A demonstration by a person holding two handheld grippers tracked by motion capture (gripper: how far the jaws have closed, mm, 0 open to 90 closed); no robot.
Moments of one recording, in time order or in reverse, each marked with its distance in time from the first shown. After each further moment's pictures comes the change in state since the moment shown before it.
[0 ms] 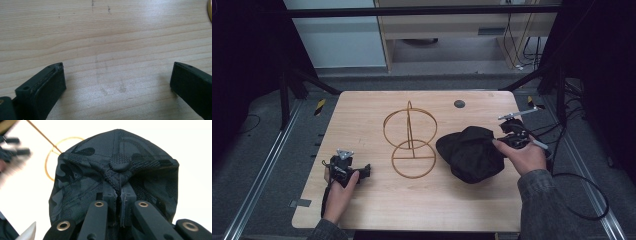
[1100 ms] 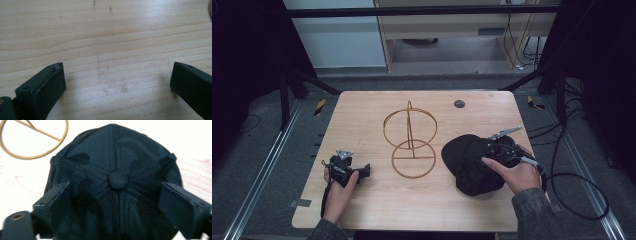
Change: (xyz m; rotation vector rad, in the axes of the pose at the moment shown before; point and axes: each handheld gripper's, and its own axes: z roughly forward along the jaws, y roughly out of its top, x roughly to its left) left arm 0.001 0.000 0.000 0.000 0.003 -0.003; right arm 0.022 -0.038 0.028 0.089 -0.238 -0.116
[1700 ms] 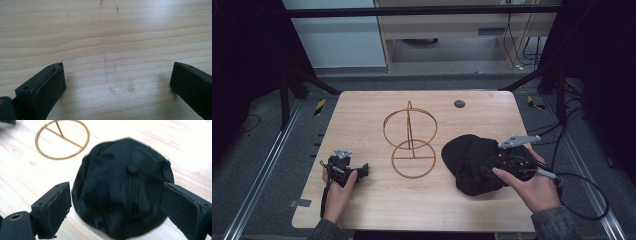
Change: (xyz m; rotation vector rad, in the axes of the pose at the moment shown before) left arm 0.004 0.000 0.000 0.000 0.019 -0.020; right arm 0.016 -0.016 -0.055 -0.131 0.042 -0.086
